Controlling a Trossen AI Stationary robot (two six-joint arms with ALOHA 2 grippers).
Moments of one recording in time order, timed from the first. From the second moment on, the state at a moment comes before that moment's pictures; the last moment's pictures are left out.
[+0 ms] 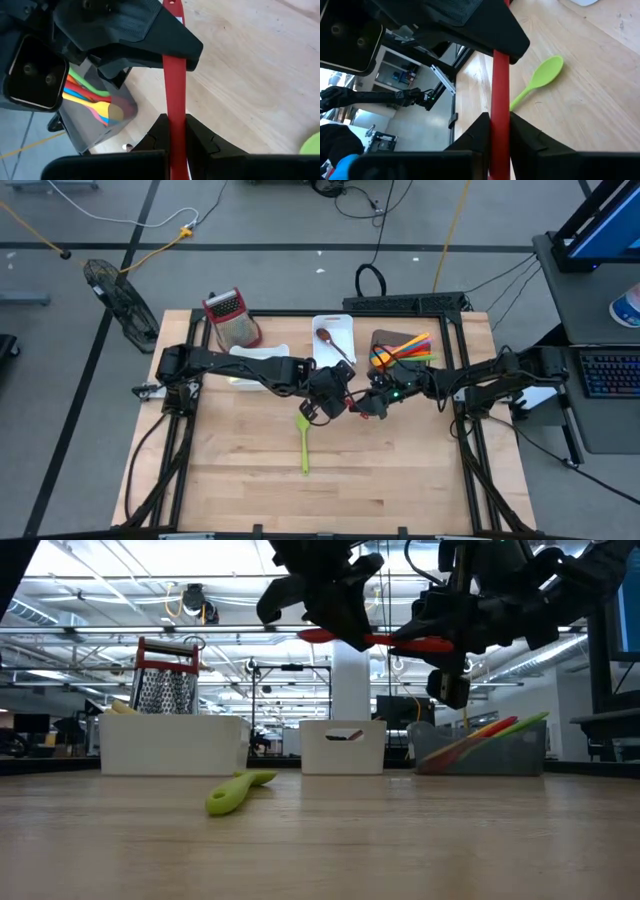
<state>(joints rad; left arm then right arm) -0.05 1.91 1.66 -0.68 -0.16 0.95 -0.08 1.35 0.46 0.63 -0.40 0.91</state>
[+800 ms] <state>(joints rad) -0.06 1.91 1.66 -0.52 -0.41 0.88 -0.08 1.34 0.46 0.64 -0.39 0.90</state>
